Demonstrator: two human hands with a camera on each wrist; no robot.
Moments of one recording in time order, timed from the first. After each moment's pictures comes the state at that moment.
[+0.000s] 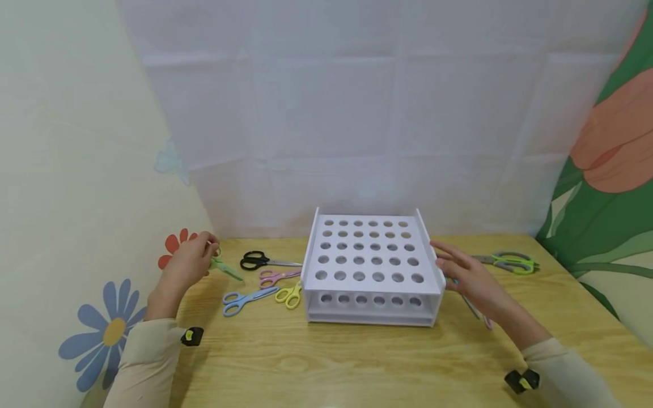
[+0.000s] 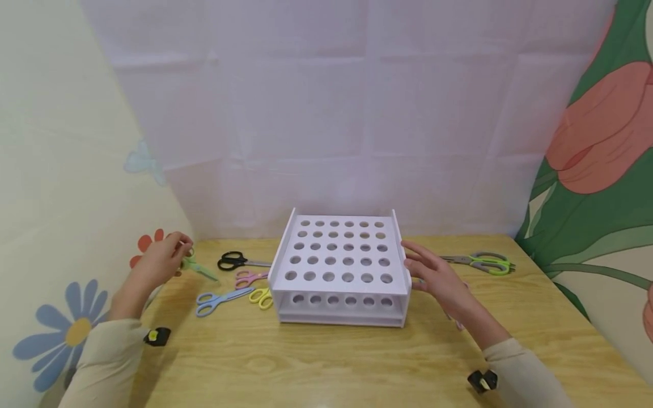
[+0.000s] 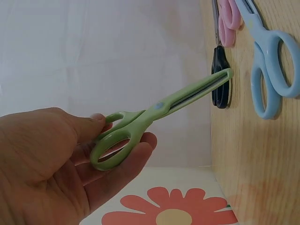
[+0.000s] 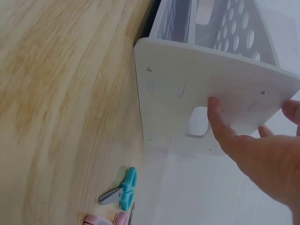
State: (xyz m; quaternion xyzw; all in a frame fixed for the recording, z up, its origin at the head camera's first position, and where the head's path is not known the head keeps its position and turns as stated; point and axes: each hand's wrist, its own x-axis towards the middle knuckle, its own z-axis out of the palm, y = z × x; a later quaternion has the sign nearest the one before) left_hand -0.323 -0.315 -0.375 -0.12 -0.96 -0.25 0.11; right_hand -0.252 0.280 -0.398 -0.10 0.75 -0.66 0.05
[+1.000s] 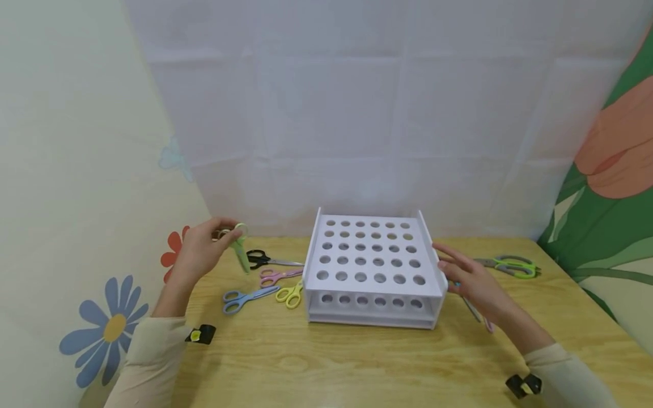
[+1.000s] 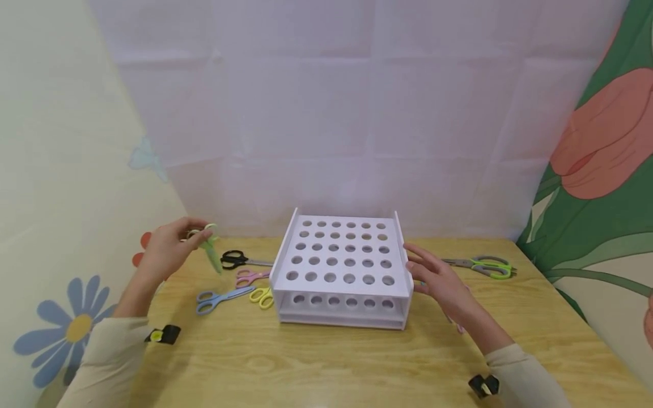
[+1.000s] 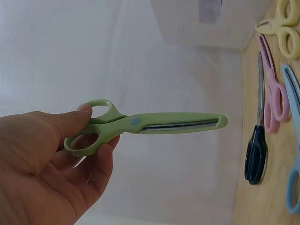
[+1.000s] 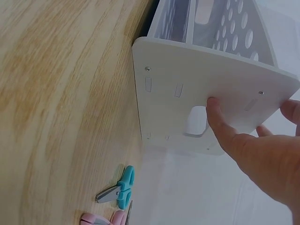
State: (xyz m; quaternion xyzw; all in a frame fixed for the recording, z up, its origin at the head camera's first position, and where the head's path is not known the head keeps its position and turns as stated) left_hand -0.300 -0.269 -0.341 -0.13 -0.91 -0.34 0.19; right_hand -0.249 0.282 -0.396 -0.11 0.75 -0.65 0.05
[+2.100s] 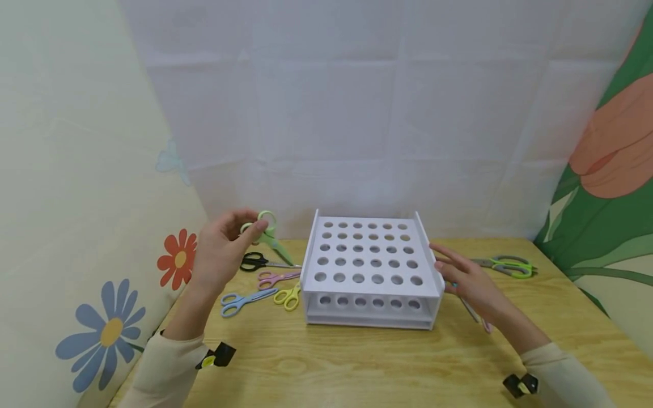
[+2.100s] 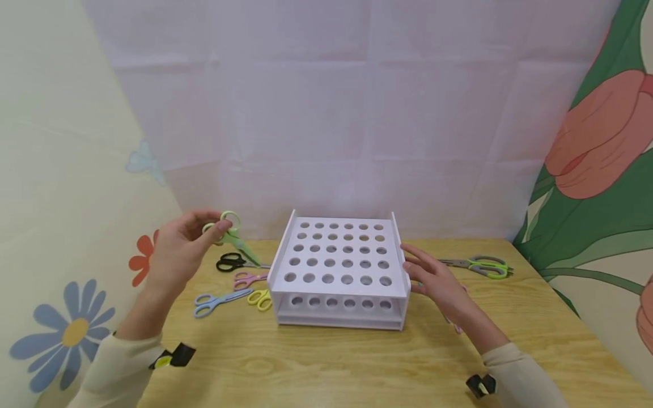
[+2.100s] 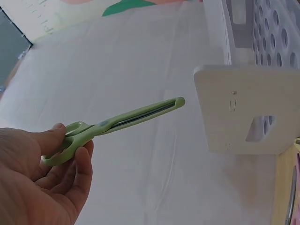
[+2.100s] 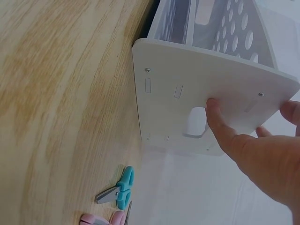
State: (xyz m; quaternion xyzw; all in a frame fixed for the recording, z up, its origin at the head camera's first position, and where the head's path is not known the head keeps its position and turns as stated) left_hand -0.255 -0.191 -0.308 -0.18 -0.78 -0.55 0.25; right_hand -0.251 0.280 -0.398 -0.10 0.76 -0.64 0.05
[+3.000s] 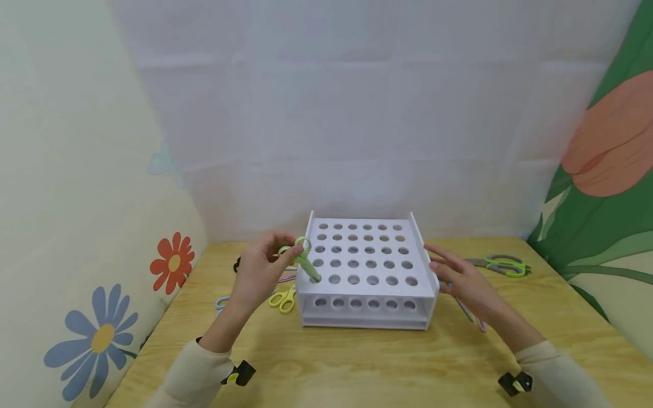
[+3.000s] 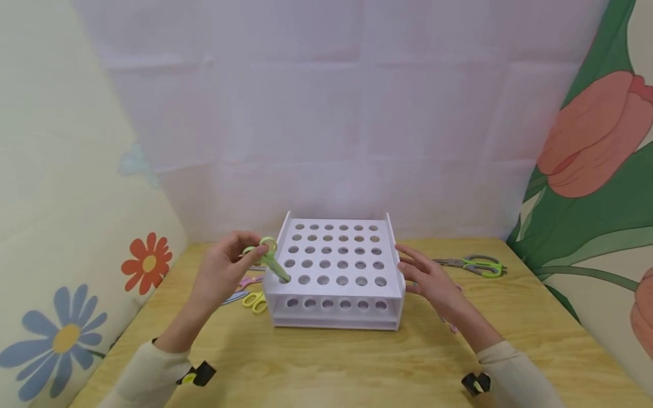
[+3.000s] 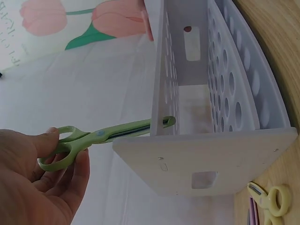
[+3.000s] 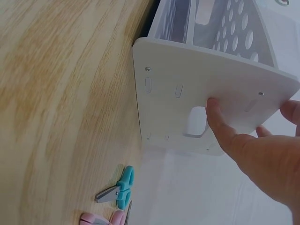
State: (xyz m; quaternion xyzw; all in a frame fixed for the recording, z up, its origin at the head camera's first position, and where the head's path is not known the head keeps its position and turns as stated) left_hand -0.259 -0.137 -0.346 -0.22 -0.79 -0.54 0.20; right_hand -0.251 0.278 -0.396 -0.08 0.77 -0.64 0.06
